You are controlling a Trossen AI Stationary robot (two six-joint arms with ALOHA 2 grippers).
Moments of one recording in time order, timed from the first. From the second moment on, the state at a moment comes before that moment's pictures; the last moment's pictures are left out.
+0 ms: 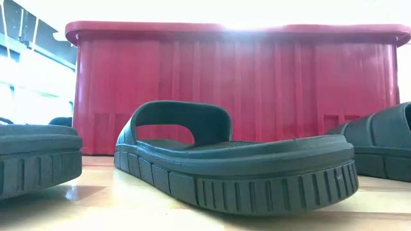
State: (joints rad) left arm -0.60 0.73 1.21 -0.76 -0.54 0.26; right arm 0.82 1.79 1.38 -1.57 -0.12 1.31
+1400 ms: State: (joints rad) left arm -0.60 0.91 1.21 -0.77 -0.48 0.26; right arm 0.80 1.79 1.07 -1.49 0.08 1.49
